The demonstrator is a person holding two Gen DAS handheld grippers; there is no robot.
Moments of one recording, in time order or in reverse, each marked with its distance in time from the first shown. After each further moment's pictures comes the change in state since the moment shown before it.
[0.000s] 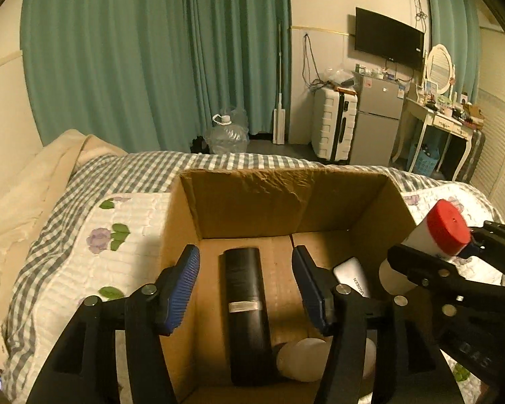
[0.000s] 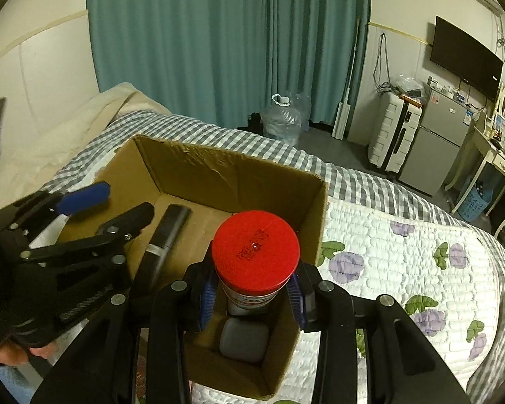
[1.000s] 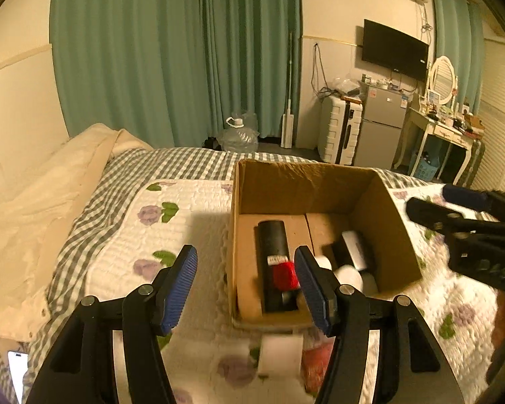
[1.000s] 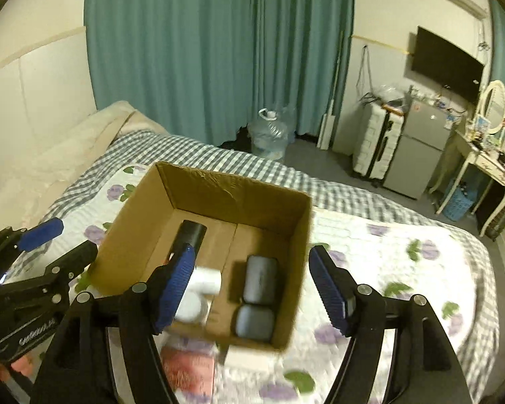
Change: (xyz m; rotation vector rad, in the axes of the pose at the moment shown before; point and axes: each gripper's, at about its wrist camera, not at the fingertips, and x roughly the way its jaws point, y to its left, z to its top) left arm -0.088 0.037 -0.030 -0.031 -0.010 0.016; right arm -0.079 0.024 -0.005 0.037 -0.062 -0.078
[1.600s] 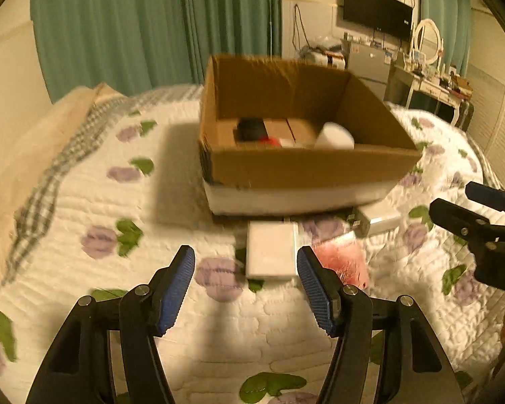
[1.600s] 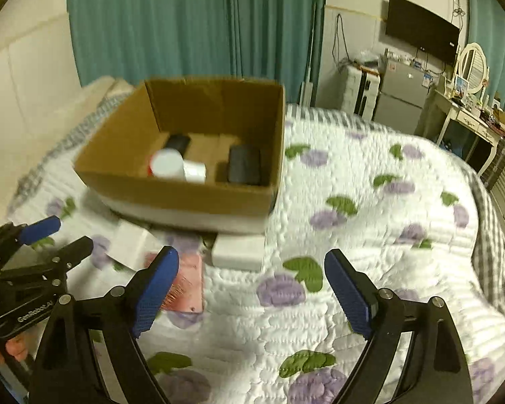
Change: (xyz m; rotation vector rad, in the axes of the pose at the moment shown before) left arm 0.026 -0.011 -0.102 0.063 0.164 -0.055; right arm 0.003 -0.002 -0.123 0.090 0.110 -0.051
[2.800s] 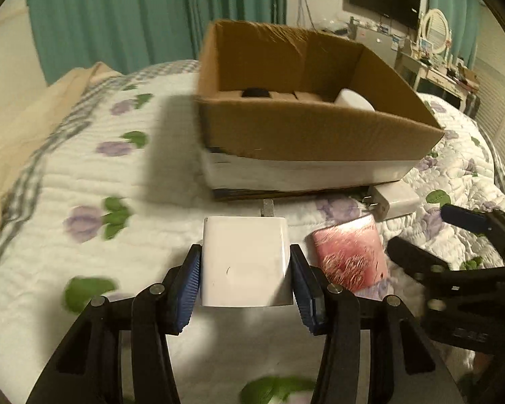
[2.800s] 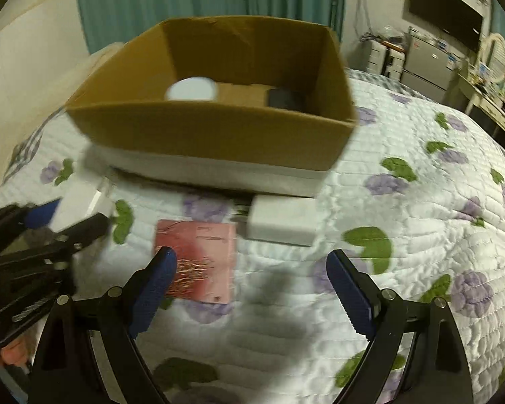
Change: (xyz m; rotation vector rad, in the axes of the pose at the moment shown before) left arm 0.008 0.005 -0.015 -0.012 0.059 0.020; right arm 0.051 0.032 -0.019 -0.046 0.114 0.068
